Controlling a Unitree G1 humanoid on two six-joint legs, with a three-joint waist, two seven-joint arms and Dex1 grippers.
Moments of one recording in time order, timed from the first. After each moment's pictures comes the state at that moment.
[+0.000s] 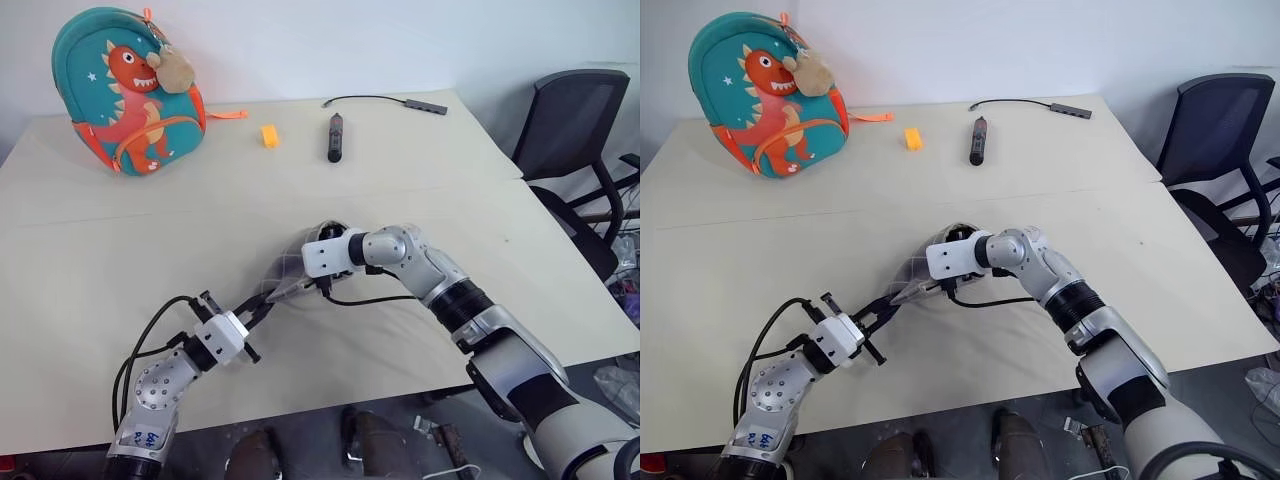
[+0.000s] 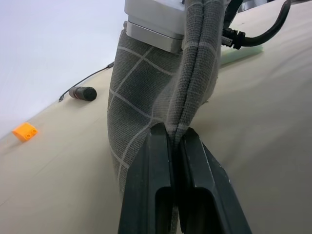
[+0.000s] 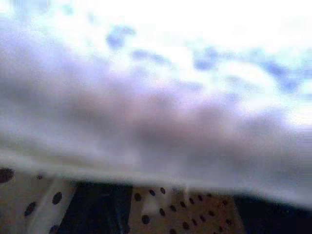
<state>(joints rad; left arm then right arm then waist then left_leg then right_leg) 0.04 0.42 -0.02 -0.02 -0.04 -0.54 -0.50 -0.96 -0.32 0.54 0.58 -0.41 -0.22 0.81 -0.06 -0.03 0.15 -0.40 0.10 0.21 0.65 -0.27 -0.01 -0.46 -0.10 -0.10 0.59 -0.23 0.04</state>
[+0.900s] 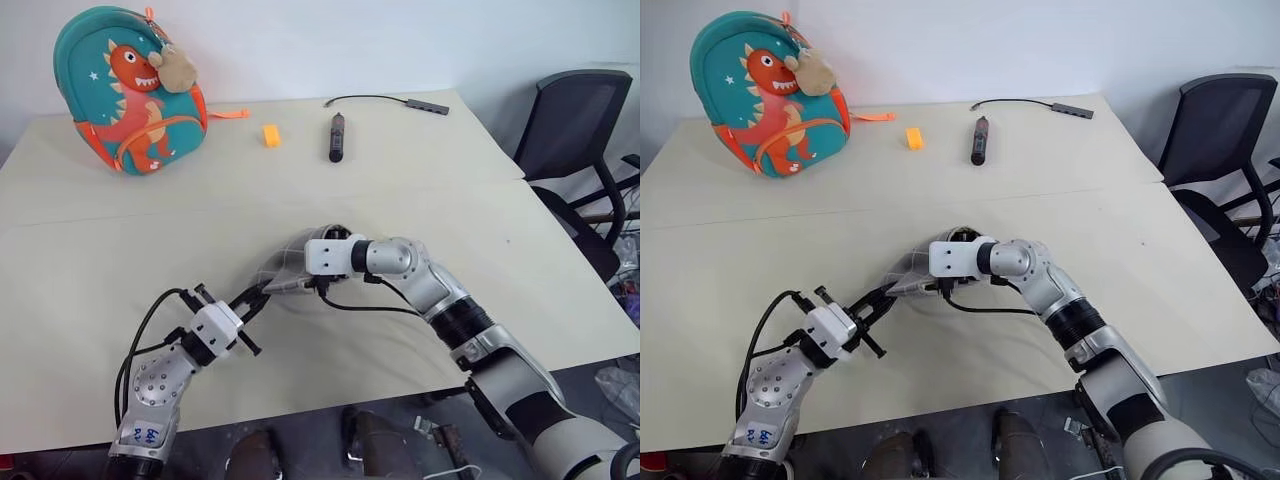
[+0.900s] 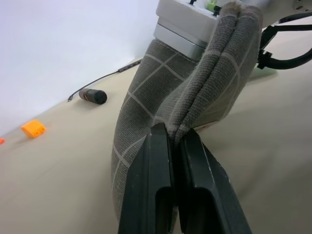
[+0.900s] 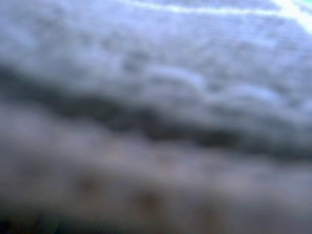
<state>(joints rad) 0.03 0.40 0.00 -0.07 -0.11 -0.47 -0.50 -0.85 -0.30 0.46 0.46 -0.34 -0.15 0.78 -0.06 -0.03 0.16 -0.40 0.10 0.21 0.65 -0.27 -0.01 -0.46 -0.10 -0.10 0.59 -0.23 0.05</state>
